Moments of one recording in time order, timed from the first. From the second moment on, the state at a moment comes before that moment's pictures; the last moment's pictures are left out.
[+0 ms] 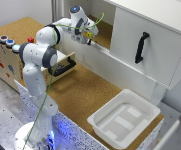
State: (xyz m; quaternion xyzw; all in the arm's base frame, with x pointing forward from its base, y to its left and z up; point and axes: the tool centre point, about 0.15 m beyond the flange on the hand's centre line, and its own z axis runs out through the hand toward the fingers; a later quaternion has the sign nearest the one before) arm 0.641 0.176 0.482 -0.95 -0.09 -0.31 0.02
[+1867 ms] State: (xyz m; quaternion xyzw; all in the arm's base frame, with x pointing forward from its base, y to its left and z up) arm 0.665 0.186 0.481 -0.95 -0.04 -0.32 0.02
